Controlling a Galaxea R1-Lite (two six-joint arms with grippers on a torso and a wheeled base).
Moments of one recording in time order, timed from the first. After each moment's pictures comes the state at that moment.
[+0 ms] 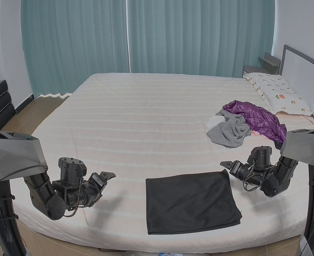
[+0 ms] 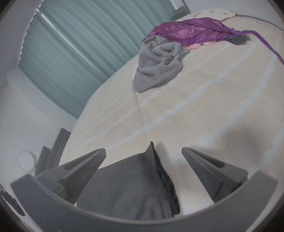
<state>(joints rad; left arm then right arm) -0.29 2.17 -0.47 -1.07 -0.09 -1.12 0.15 2.40 -0.76 -1.08 0.12 0.67</state>
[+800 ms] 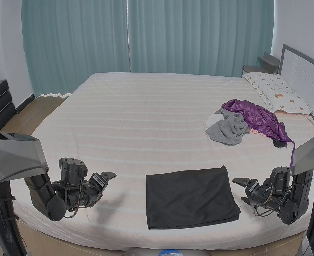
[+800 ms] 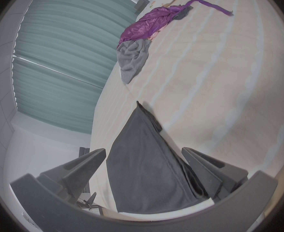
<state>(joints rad) -0.30 2.17 -0.46 -1.08 -0.07 -1.11 0.16 2.30 -0.18 -1.55 0.19 1.05</state>
